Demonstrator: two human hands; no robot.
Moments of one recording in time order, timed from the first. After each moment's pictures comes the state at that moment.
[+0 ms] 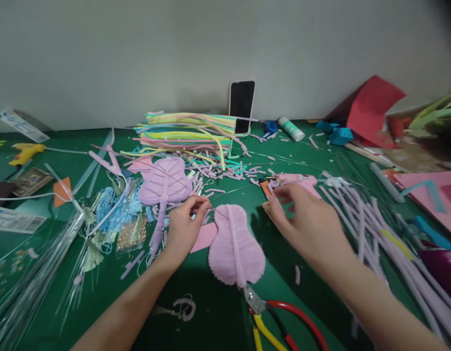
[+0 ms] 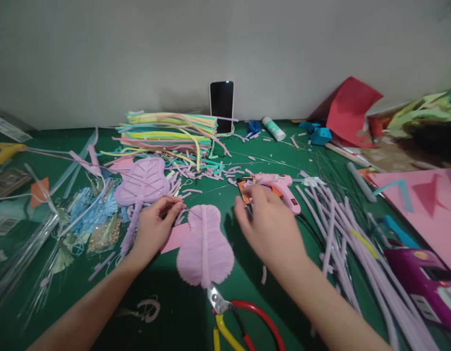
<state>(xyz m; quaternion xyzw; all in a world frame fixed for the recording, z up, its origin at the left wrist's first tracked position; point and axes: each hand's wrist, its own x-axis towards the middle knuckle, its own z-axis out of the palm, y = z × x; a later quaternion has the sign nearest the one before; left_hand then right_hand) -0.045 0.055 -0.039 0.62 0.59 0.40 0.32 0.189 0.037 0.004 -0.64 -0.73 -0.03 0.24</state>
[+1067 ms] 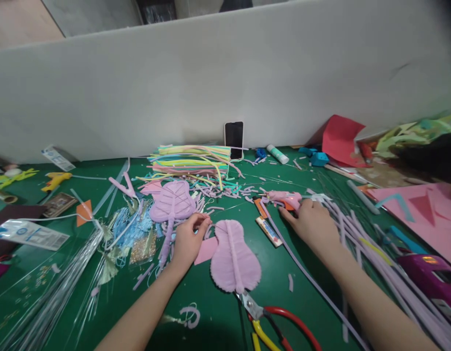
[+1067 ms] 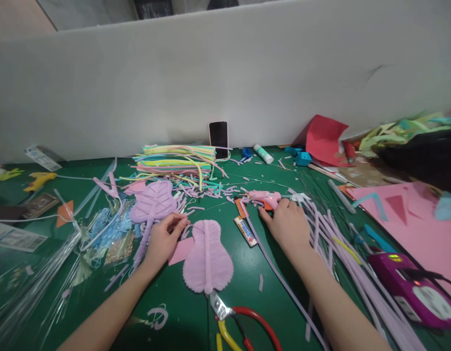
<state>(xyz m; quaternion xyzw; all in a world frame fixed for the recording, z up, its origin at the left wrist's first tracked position) -0.051 0.055 -0.041 0.64 0.57 0.41 0.31 0.246 0.062 -0.031 -0.76 -0.63 -0.14 0.00</state>
